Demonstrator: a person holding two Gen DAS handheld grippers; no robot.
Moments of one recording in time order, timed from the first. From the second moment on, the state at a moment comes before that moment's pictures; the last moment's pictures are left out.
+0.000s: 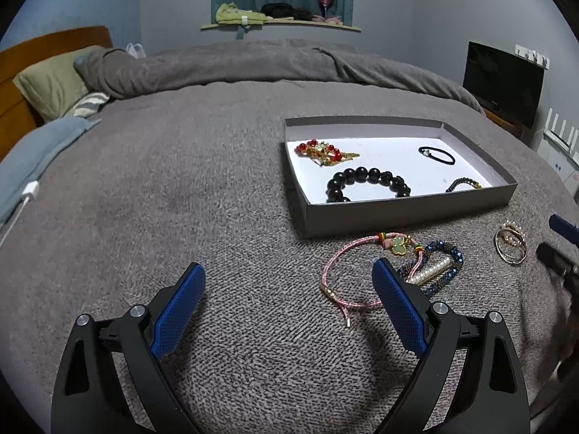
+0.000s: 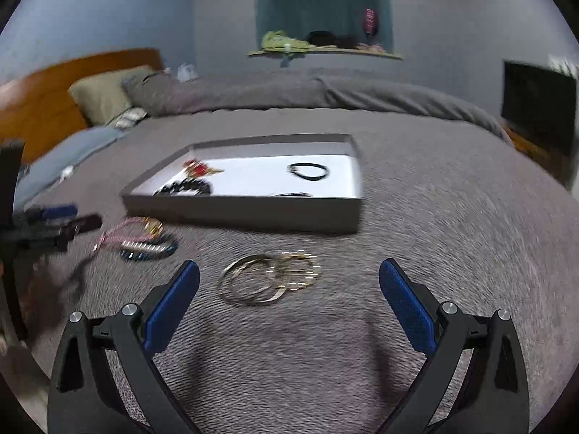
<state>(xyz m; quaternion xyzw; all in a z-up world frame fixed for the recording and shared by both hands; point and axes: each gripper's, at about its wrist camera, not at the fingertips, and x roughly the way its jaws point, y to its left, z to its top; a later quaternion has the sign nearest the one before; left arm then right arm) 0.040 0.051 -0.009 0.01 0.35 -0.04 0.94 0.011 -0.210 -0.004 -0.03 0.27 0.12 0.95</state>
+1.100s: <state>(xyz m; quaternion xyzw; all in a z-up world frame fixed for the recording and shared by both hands) 0.065 0.029 -0.033 0.02 0.42 -0.10 0.90 0.023 -0.186 -0.014 -0.06 0.30 0.16 0.94</state>
